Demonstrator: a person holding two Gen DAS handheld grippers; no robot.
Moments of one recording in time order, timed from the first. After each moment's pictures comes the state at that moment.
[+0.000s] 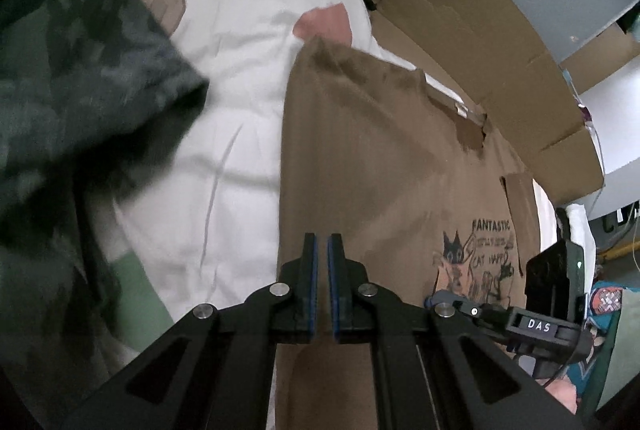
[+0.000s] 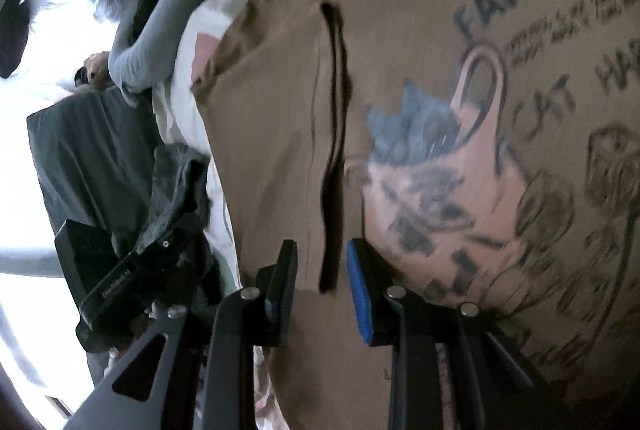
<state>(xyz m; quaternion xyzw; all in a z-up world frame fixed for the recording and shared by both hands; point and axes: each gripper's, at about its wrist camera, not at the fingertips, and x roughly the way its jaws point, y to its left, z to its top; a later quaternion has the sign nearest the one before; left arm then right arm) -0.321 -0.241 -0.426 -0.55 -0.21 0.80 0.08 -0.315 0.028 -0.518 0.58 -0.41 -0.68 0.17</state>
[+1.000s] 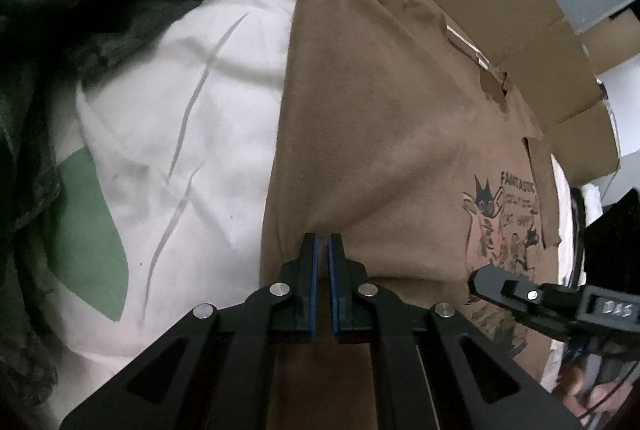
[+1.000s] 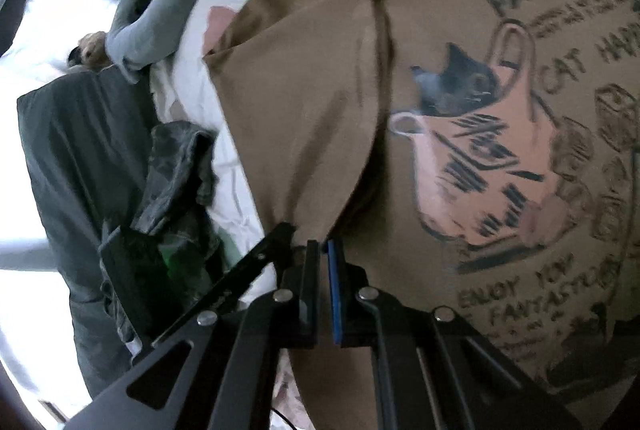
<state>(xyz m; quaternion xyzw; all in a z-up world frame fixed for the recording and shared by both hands) -0.301 -0.214 -0.470 -0.58 -0.21 0.78 0.08 -0.298 0.003 -0.489 0.60 -0.38 -0.69 0.13</state>
